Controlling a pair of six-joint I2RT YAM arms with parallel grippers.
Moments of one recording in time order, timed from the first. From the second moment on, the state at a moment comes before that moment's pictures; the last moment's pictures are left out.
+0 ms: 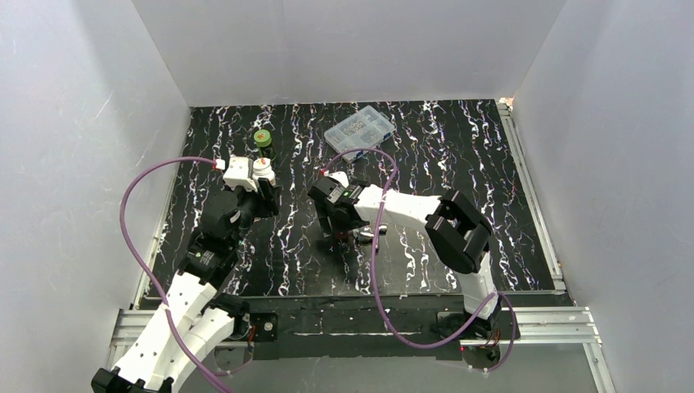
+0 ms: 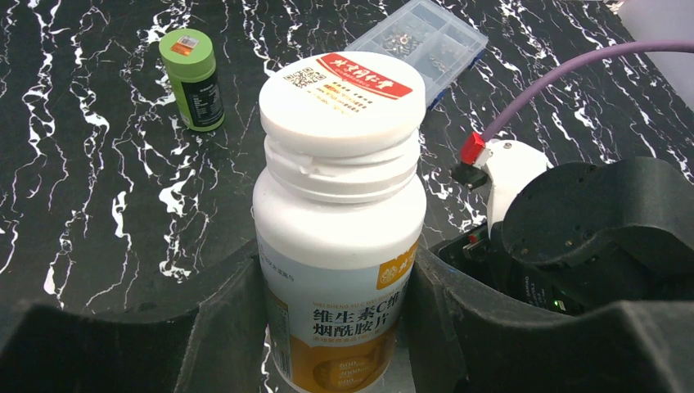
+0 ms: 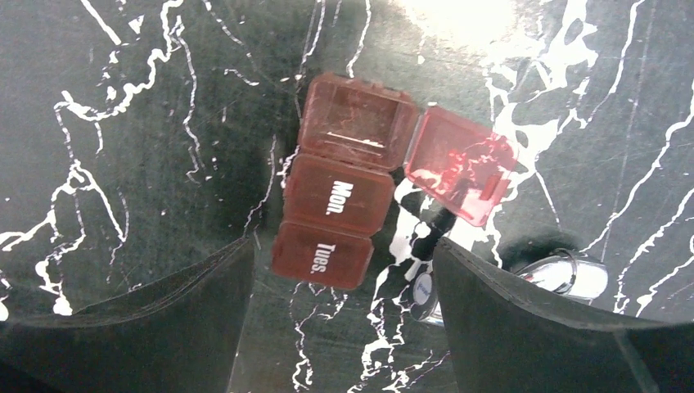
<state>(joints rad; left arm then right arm) -0.39 0.67 0.65 -0.20 -0.14 -0.20 1.01 2.00 1.50 -0.72 0.28 0.63</state>
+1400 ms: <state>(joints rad) -0.56 1.00 0.65 -0.29 0.14 0.02 0.89 1.55 1.27 -0.56 0.01 0.59</state>
